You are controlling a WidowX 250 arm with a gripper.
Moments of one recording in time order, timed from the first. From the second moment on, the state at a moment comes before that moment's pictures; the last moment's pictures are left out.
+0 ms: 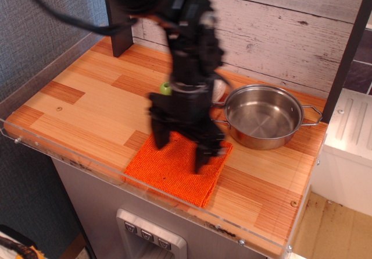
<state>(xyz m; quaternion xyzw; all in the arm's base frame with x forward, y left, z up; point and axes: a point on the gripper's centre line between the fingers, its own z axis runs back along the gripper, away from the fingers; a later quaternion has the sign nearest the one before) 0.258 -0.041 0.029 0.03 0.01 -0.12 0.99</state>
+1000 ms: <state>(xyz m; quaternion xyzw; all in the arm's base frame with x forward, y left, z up) 0.244 -0.030 0.098 0.03 -0.03 -0.07 1.00</state>
